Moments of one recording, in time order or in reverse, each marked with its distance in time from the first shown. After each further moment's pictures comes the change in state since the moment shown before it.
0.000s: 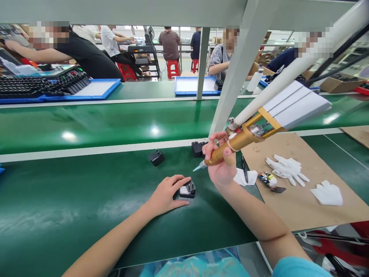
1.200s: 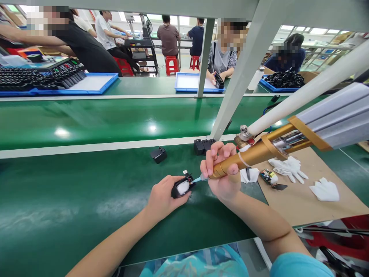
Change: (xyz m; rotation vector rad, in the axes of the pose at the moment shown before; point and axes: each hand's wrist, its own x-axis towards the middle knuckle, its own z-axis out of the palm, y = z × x) left_hand -0.009 0.029 -0.019 0.034 0.429 -0.039; right_hand -0.029 -0.009 0.021 0.103 -0.101 0.112
